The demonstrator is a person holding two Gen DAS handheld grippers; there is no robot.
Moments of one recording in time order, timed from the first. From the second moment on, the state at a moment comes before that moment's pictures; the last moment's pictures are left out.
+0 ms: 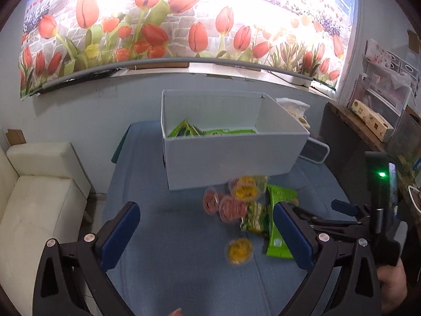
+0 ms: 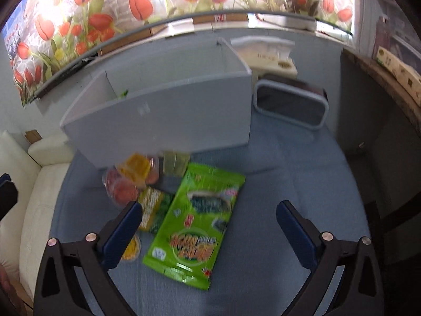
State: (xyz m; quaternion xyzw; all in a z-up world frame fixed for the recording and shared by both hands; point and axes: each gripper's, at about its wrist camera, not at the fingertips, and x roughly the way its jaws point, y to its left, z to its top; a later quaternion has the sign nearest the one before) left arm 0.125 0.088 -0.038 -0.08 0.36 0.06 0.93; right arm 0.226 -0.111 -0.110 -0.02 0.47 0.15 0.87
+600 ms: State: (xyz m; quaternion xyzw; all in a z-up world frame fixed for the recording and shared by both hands) left arm 0.092 0.093 -0.081 -0.08 0.40 0.07 0.91; right arm 0.219 -0.080 -0.169 -0.04 0.51 0.14 0.85
